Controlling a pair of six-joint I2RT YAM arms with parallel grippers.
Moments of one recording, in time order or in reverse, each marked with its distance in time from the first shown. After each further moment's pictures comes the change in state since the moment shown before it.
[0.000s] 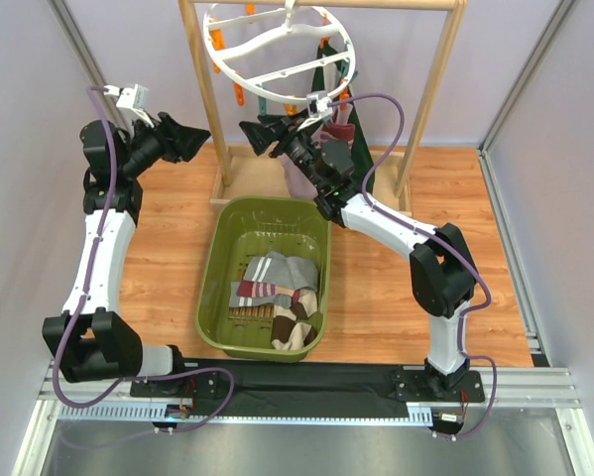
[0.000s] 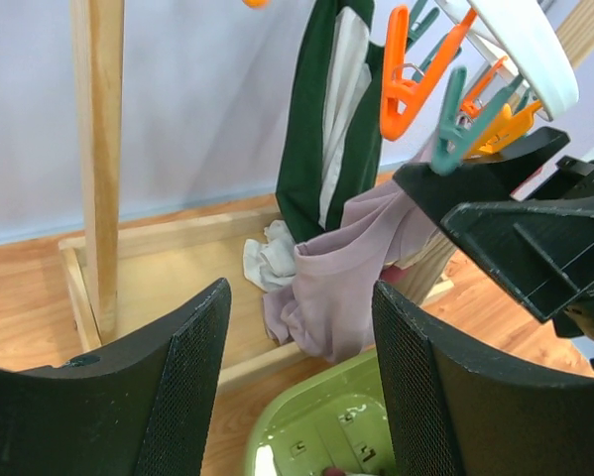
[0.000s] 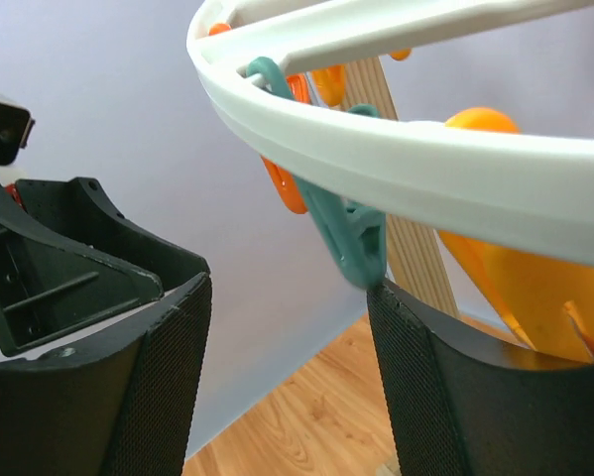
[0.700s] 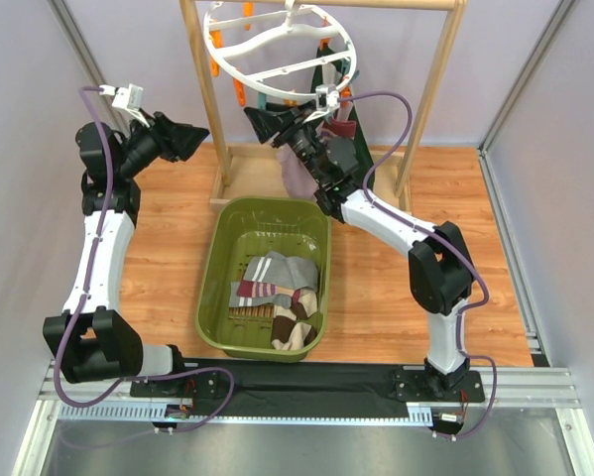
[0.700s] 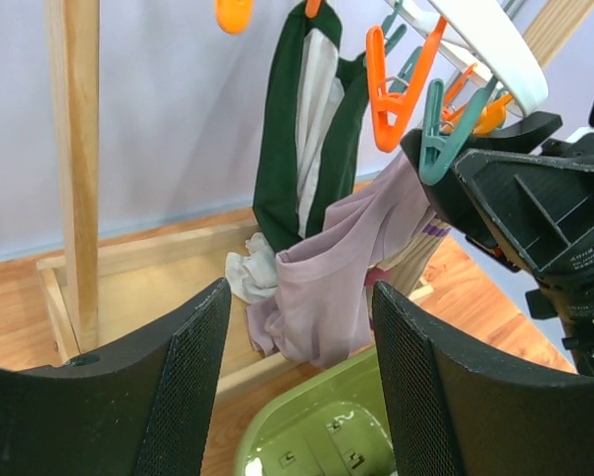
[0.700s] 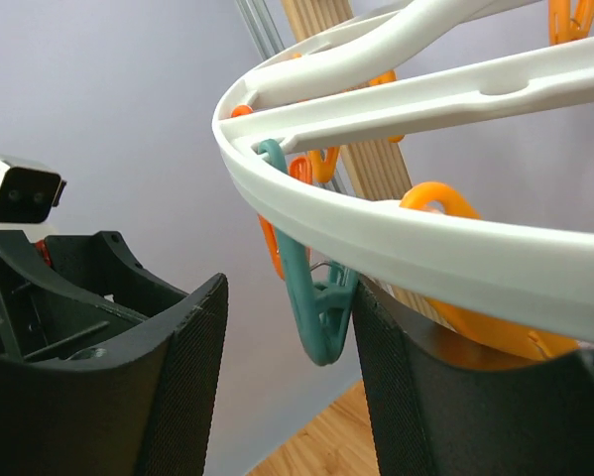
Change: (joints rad) left arm 0.022 0.000 -0.022 0.096 0.066 -0.064; right arm -0.013 0.016 0.035 0.097 0.026 0.039
